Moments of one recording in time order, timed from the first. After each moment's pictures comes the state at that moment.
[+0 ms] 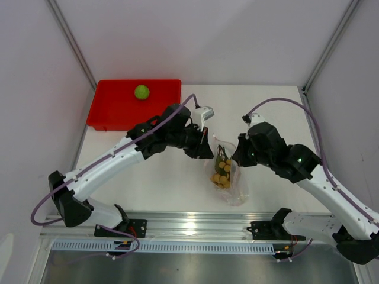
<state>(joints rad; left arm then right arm) -0.87 1.40 1.41 -0.66 0.39 -0.43 0.81 1.02 1.22 -0.94 0.15 0.56</state>
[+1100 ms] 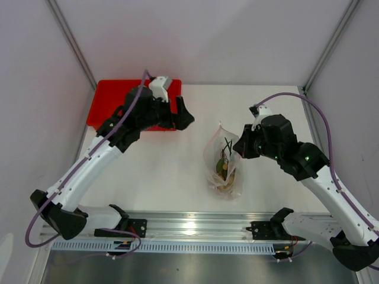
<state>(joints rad) -0.61 1.28 1.42 -0.56 0.15 -0.38 0.66 1.00 1.26 -0.84 -0.02 0.46</state>
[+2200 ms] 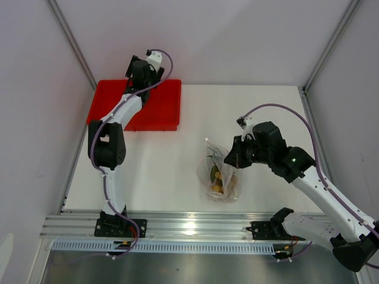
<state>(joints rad) -0.20 2.09 1.77 0.10 -0.31 0.43 0.65 0.99 1.07 -0.72 -0.25 0.43</state>
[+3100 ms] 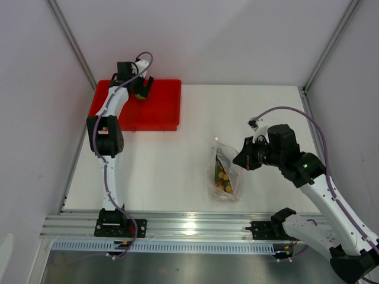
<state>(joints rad) 0.00 2.38 2.16 -0.40 0.17 0.40 0.52 0.89 1.03 -0.76 -0.36 0.32</state>
